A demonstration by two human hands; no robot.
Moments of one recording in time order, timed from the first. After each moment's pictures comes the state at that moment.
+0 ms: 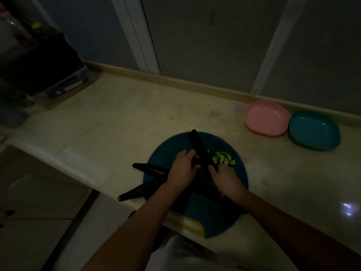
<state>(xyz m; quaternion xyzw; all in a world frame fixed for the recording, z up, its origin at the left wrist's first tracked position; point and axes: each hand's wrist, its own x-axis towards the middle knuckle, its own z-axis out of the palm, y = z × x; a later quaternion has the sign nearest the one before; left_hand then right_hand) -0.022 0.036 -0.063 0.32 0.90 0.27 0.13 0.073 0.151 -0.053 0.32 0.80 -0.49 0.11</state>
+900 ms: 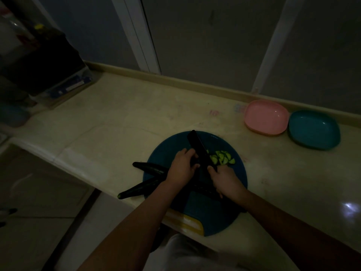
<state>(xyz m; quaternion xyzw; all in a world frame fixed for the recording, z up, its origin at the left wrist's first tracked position) -0.023 0.037 -0.063 0.31 0.90 0.27 0.14 0.077 0.149 -0.046 0.33 0.78 -0.52 0.12</state>
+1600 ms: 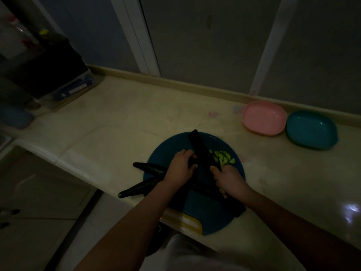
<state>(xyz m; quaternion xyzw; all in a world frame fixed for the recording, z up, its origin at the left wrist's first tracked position) -0.022 0.032 -0.061 0.33 0.90 0.27 0.13 0.088 0.160 -0.041 0.32 0.75 -0.56 0.12</state>
